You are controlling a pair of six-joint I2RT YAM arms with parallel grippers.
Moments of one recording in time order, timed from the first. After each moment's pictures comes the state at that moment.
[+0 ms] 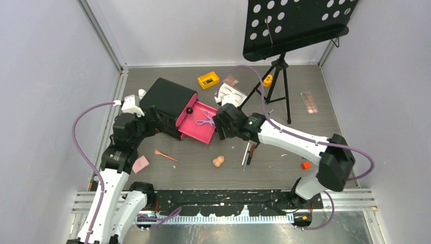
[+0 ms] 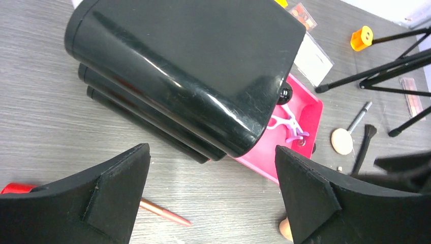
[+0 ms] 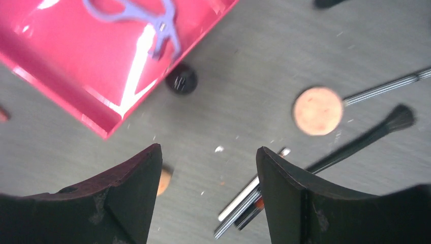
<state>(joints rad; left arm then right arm) -0.15 0.67 0.78 -0.49 0.02 -0.40 0.93 1.57 1.28 -0.61 0.40 0.38</state>
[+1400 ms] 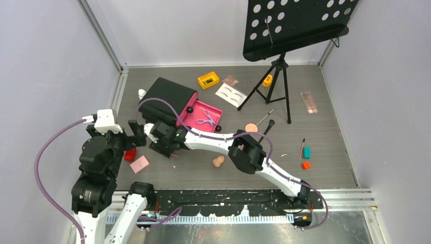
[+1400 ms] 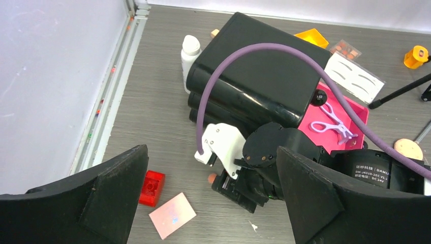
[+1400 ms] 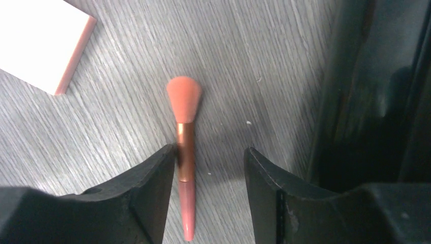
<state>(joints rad) -0.17 0.46 1.08 -0.85 -0.22 -0.12 1.19 2.49 2.14 -0.51 0.05 -0.08</state>
